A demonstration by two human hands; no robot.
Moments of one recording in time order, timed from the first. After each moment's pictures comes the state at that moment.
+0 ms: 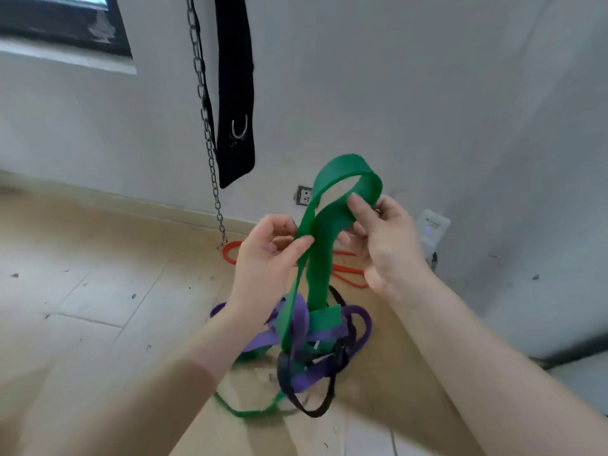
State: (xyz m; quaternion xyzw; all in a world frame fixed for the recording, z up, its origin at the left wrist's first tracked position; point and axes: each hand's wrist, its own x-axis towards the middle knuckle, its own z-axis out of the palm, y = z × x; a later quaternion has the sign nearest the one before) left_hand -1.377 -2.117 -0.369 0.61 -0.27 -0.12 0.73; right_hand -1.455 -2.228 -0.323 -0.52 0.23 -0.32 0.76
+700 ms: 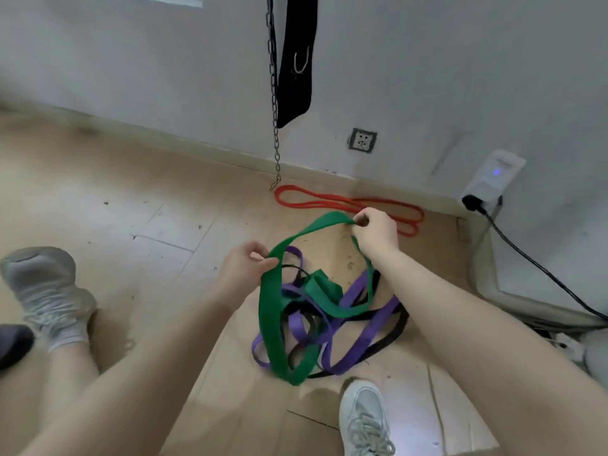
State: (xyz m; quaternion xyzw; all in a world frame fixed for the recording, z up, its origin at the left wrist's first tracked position) left_hand -1.348 -1.986 -0.483 0.82 -0.07 -0.27 0.51; right_hand -1.426 -2.192 -0.459 -0.83 0.40 -0.10 0.38
